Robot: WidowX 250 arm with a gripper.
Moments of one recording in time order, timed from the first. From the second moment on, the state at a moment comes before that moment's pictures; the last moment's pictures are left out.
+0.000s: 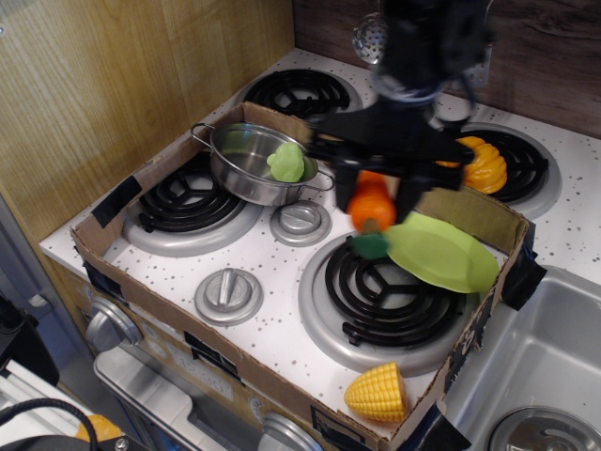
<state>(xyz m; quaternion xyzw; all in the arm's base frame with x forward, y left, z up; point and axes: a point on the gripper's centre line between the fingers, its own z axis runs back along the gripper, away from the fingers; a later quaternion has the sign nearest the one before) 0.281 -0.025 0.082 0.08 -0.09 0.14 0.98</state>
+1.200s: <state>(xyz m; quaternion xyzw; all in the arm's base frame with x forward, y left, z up) 0.249 0.060 0.051 0.03 -0.12 -0.10 0.99</state>
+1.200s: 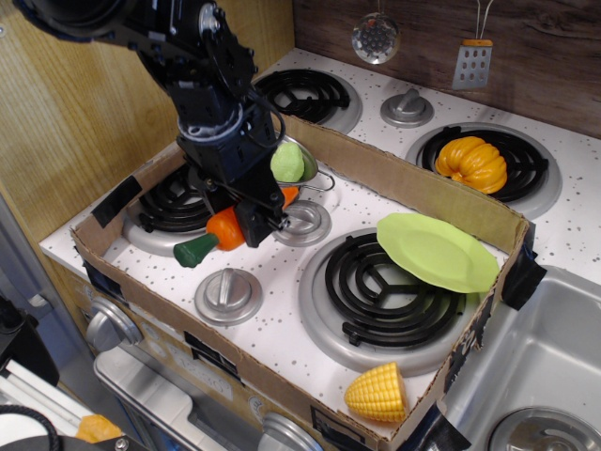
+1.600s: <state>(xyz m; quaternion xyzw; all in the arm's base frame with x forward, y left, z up) 0.245 0.072 0.038 0.01 -0.12 -0.14 0.98</state>
